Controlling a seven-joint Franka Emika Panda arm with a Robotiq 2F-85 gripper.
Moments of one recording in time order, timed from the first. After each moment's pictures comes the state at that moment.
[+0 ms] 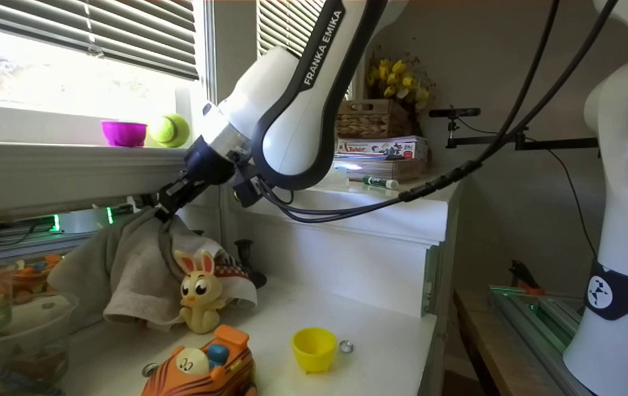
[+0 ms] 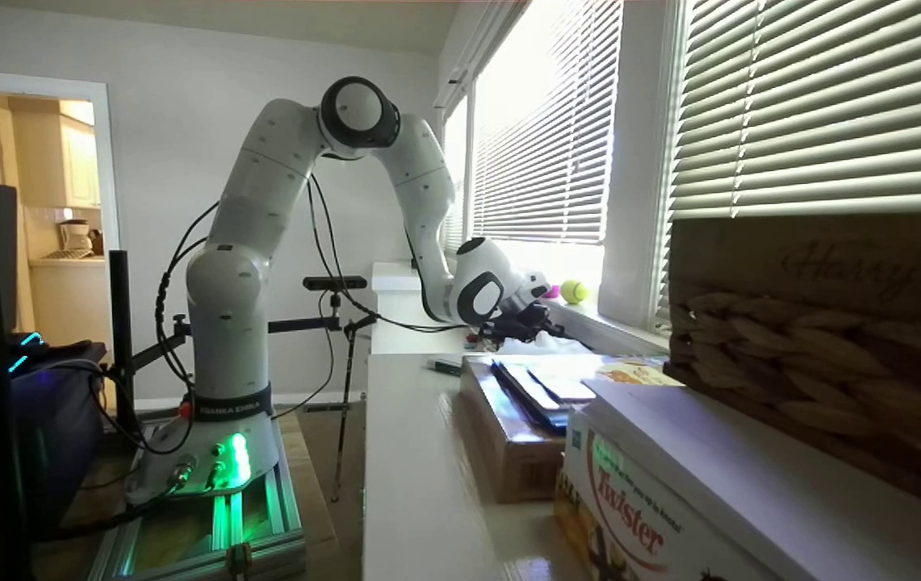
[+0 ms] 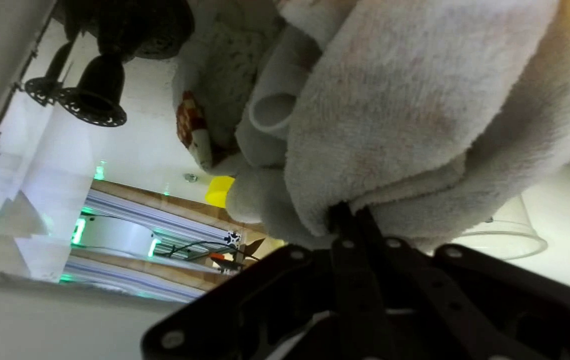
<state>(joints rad) -0.06 0.36 -0.07 -2.34 -0.24 3.53 0.00</state>
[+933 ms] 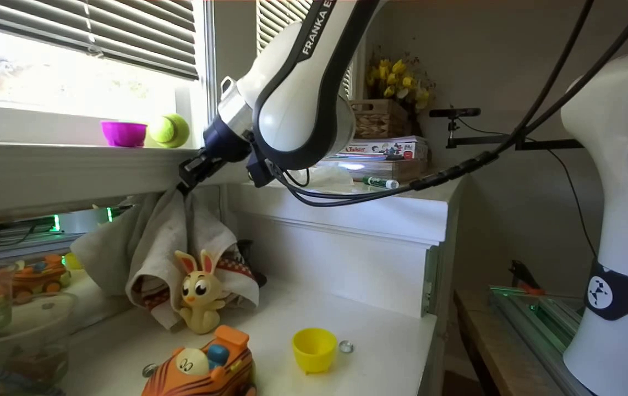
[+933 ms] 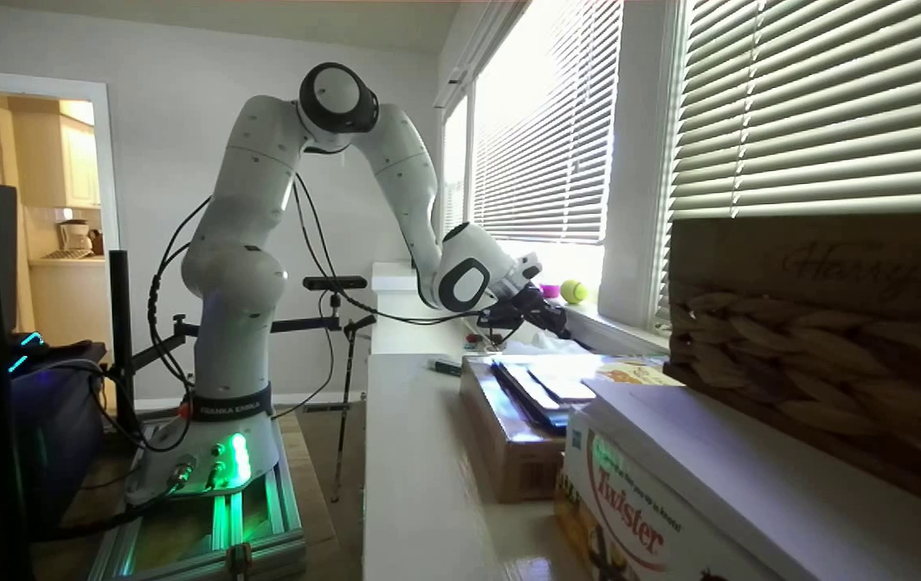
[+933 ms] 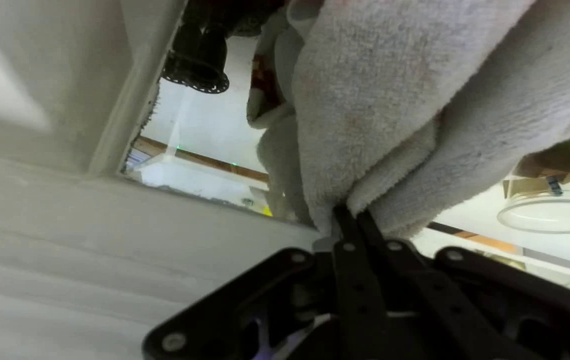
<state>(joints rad) 0.32 0.27 -0.43 -2.43 0.02 3.57 -0.13</state>
